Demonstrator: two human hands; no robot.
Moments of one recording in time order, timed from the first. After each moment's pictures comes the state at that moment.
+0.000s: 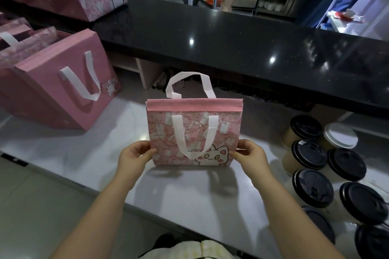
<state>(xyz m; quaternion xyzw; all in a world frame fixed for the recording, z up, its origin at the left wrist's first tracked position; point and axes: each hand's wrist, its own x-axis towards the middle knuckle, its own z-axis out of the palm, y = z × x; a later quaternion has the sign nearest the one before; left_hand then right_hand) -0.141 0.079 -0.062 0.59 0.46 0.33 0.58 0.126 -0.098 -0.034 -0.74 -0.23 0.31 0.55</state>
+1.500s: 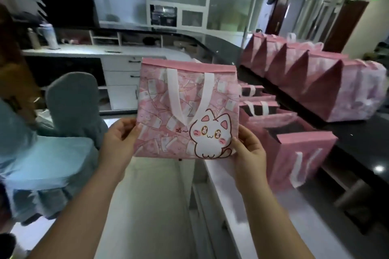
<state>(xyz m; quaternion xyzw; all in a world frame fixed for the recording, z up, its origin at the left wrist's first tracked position) -0.542 0.070 0.129 0.32 0.56 0.74 0.20 -0.295 0.166 0.127 -0.30 -0.44 0.60 0.59</state>
